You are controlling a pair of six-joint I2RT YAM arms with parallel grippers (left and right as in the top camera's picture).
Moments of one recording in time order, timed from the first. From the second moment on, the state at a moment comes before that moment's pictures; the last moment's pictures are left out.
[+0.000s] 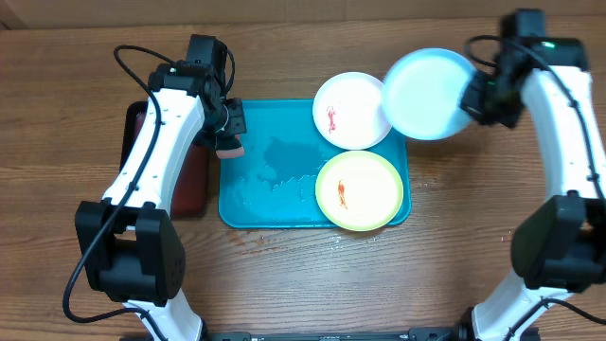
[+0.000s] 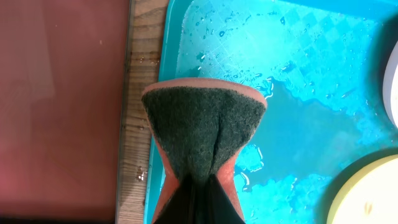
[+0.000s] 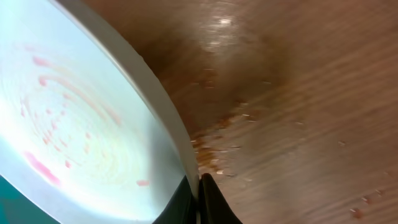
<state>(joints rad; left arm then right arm) -0.14 1.89 1.64 -1.10 0.02 -0.33 -0.12 1.91 1.79 -1.25 -0.07 0.43</state>
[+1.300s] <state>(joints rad) -0.14 1.89 1.64 -1.10 0.02 -0.34 -0.27 1.89 1.33 -1.06 -0.32 0.31</state>
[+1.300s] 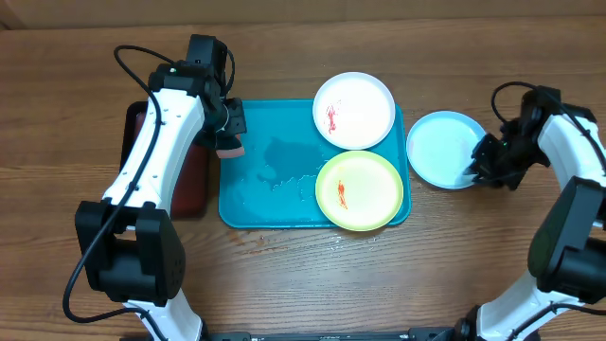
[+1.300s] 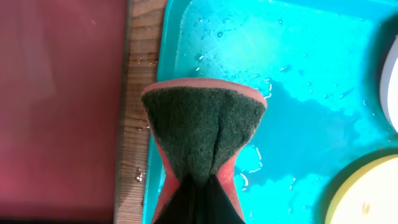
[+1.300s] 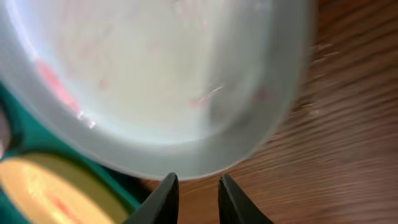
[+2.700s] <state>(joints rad) -0.16 1.90 1.63 -1.06 0.06 -0.34 0.35 1.89 1.20 -0.73 -0.36 0.46</state>
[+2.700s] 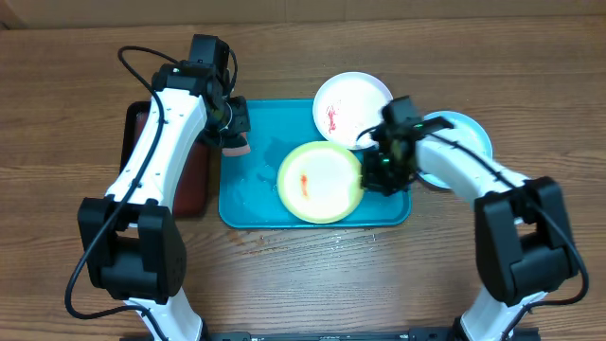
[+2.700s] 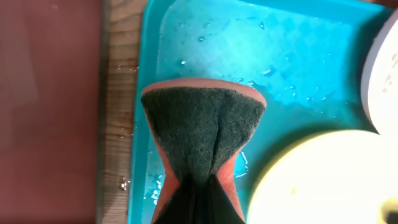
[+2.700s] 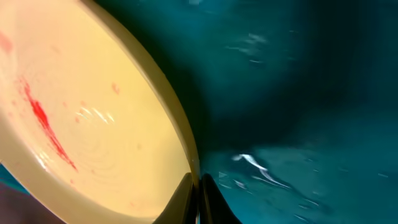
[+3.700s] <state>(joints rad) -0.29 1.90 1.30 -0.77 0.08 -0.29 0.54 1.89 1.20 -0.57 -0.21 0.79</state>
